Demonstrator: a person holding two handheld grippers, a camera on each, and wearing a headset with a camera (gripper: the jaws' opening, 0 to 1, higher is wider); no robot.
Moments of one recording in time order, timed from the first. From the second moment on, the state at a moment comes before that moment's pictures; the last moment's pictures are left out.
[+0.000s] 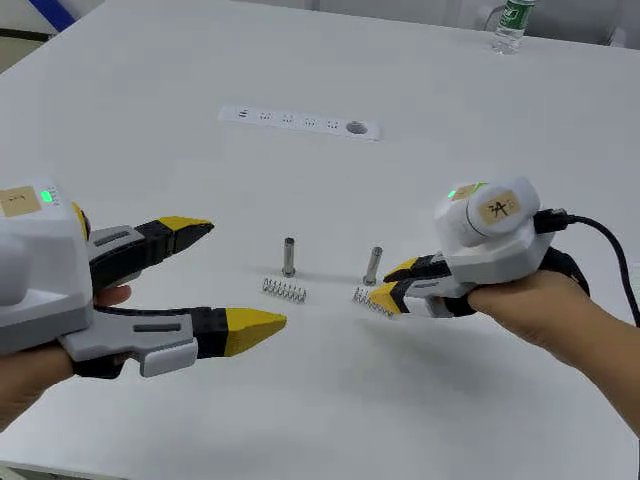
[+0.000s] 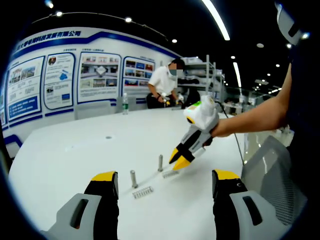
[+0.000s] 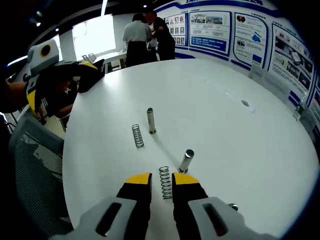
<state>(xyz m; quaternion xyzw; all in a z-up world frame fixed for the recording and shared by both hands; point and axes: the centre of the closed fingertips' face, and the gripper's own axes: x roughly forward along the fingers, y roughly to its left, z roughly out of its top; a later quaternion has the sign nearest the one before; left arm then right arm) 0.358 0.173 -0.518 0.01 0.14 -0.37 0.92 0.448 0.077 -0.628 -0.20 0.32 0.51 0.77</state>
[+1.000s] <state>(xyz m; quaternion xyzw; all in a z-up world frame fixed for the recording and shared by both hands) 0.356 0.178 -0.523 0.00 0.15 -0.36 0.92 0.455 0.091 -0.667 -0.28 0.38 0.53 0.71</state>
